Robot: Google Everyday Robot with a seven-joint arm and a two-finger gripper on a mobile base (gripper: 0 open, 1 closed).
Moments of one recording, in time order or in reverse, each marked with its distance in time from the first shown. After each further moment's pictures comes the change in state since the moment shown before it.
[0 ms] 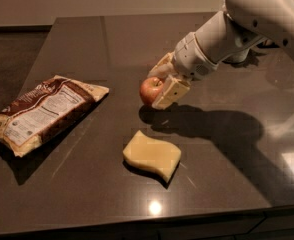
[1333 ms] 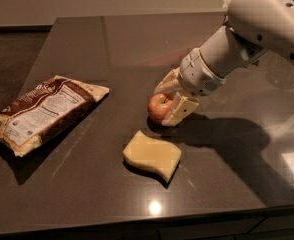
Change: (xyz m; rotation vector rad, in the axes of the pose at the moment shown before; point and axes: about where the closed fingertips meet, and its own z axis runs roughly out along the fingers) arm 0.025 0.041 0.002 -0.065 0.072 -0.058
